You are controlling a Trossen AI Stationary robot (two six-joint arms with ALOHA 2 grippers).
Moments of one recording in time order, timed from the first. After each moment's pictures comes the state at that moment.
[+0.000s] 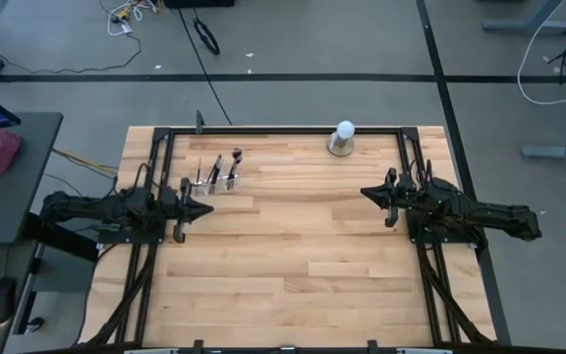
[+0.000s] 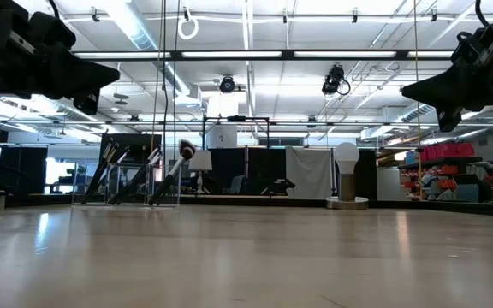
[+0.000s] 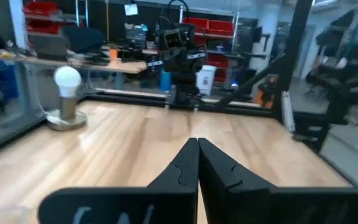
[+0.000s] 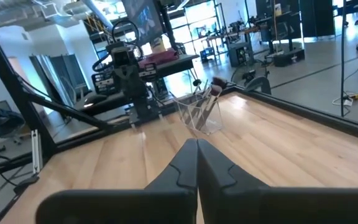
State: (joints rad) left arm -0.08 0.00 0.01 0.04 -0.13 -0.11; right arm -0.15 0.02 0.02 0.02 0.04 0.28
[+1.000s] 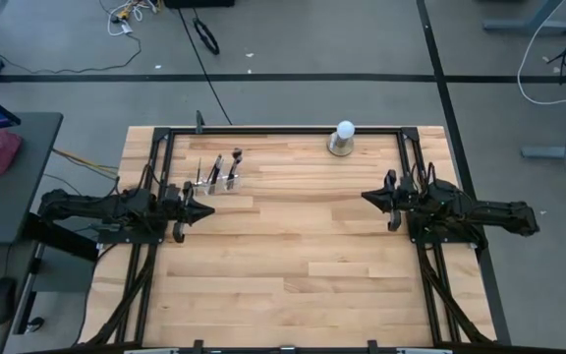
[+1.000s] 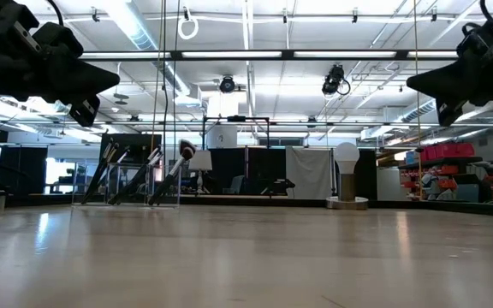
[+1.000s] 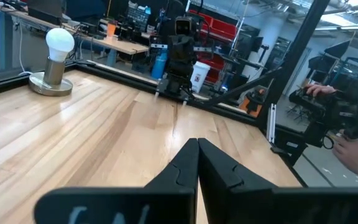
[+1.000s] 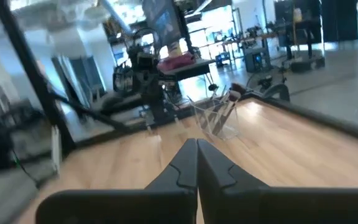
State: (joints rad) left arm -0.10 0.05 0.01 0.05 -0.14 -0.33; right arm -0.08 0.00 0.02 0.03 0.04 0.26
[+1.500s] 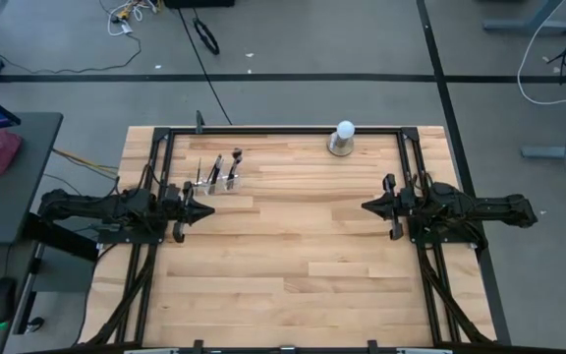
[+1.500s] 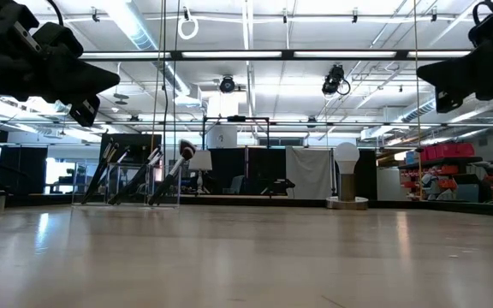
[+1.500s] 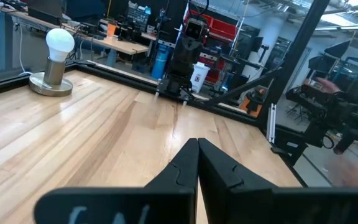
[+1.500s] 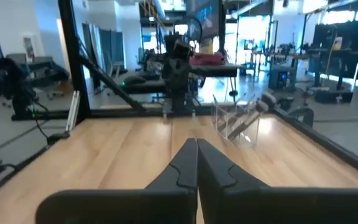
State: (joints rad) left arm -0.10 0.05 0.01 0.05 -0.14 -0.33; right arm 0.02 0.00 0.02 0.03 0.00 0.02
